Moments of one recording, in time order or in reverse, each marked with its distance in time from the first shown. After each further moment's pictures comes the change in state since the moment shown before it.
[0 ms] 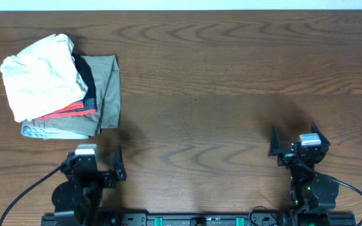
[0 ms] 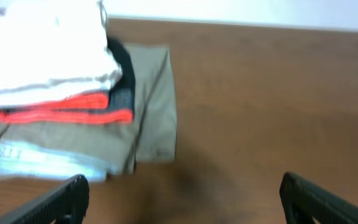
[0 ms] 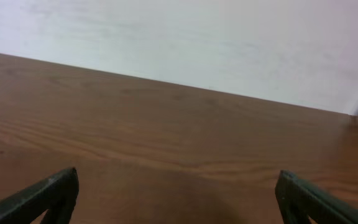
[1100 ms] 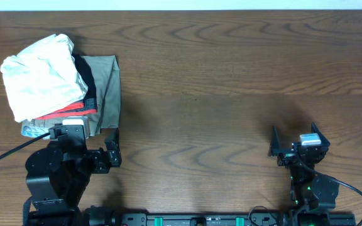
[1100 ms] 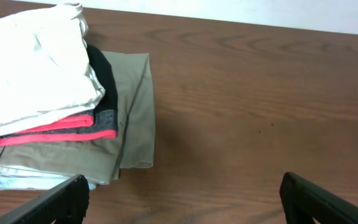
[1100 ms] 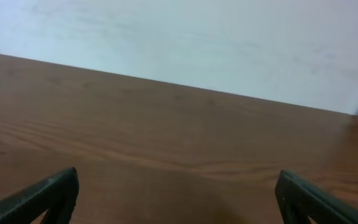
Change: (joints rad) left arm 0.000 0.492 0.480 -0.169 0.083 -0.030; right arm 0.000 0.000 0.000 0.000 -0.001 0.003
